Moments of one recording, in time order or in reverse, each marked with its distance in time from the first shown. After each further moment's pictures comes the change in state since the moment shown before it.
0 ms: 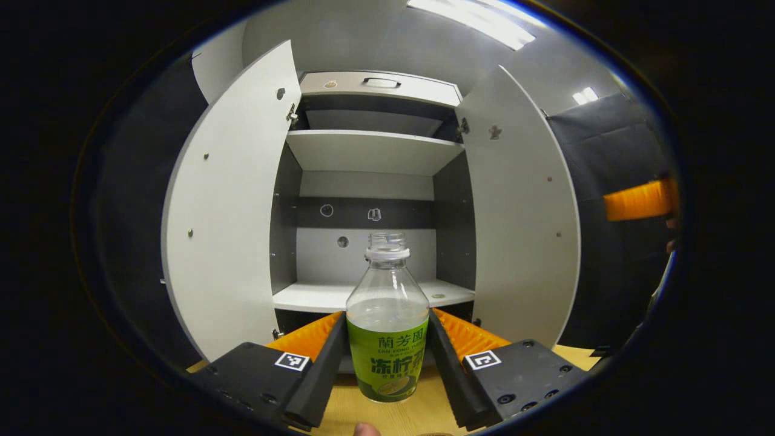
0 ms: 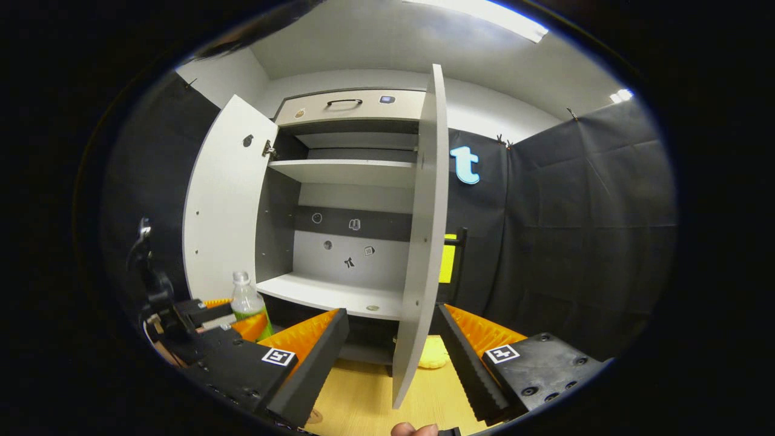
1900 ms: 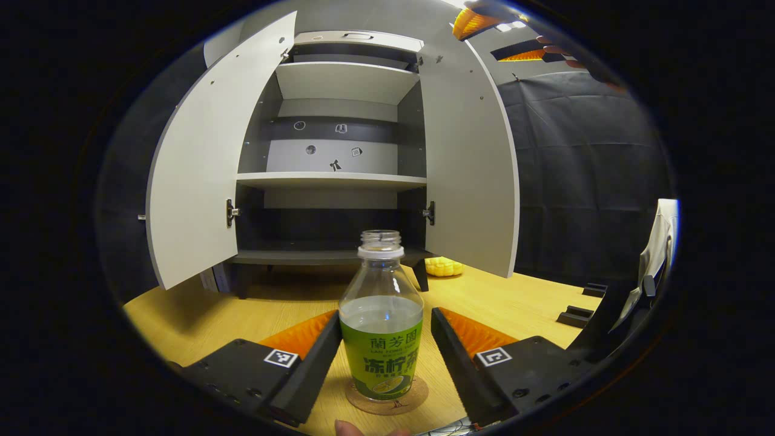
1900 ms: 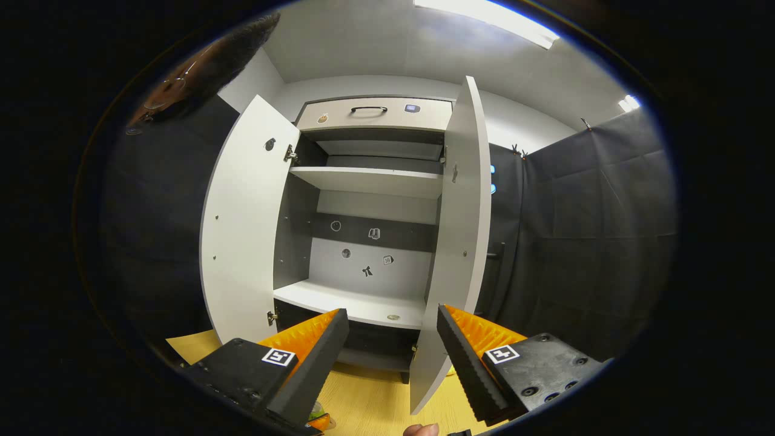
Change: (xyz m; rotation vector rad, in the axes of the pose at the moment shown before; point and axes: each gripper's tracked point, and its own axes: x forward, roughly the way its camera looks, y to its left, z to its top) left arm -0.064 -0.080 -0.236 -0.028 0.200 -0.114; right arm 0.001 0.041 0.013 -0.016 -0.024 0.045
